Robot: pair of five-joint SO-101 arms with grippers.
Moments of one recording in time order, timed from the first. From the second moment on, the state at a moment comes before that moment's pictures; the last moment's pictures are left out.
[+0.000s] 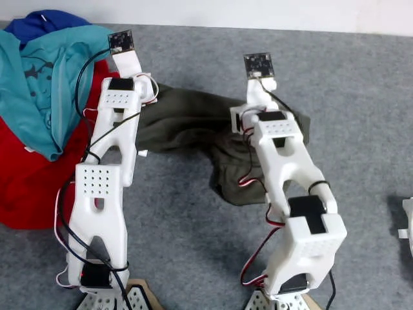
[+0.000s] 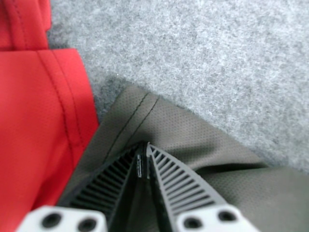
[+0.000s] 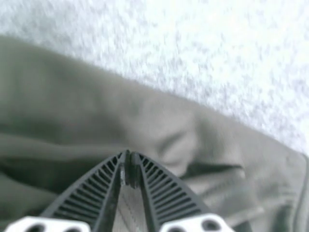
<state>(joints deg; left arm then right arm) -6.0 61.8 -49.8 53.4 17.0 -11.3 15.8 12.4 29.8 3.6</state>
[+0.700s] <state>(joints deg) -6.0 61.8 -49.8 53.4 17.0 -8.8 -19.3 51.6 17.4 2.1</state>
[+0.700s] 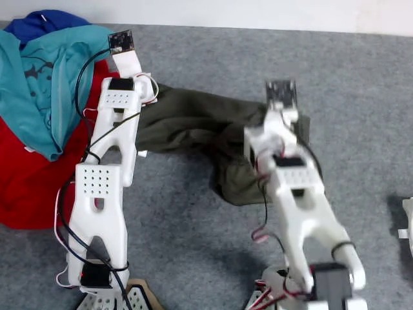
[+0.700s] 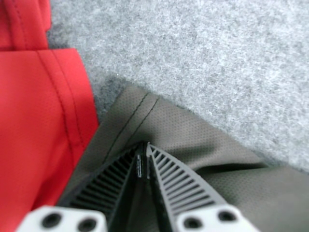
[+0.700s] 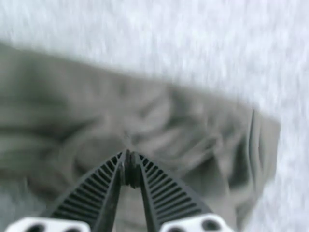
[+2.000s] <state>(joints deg) -6.0 61.8 -49.8 53.4 17.0 -10.2 23.7 7.8 27.2 1.4</state>
